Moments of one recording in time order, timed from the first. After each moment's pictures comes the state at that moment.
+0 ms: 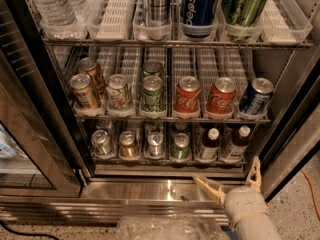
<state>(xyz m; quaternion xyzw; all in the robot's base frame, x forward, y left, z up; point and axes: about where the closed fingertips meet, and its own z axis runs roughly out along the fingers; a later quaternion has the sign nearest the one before) 0.445 -0.195 0.706 -0.11 0.73 -0.02 0.68</state>
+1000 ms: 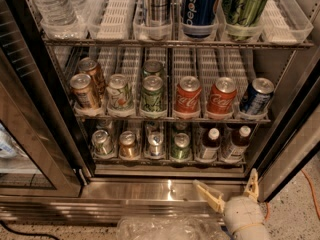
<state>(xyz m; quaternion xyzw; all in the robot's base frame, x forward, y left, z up) 0.442 -0.204 0.658 -0.07 0.72 0.02 0.69</state>
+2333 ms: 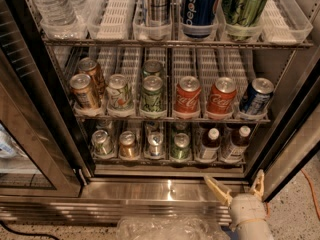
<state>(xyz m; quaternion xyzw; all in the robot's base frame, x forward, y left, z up) 0.471 -0.252 0.614 -0.03 0.70 0.00 0.71</state>
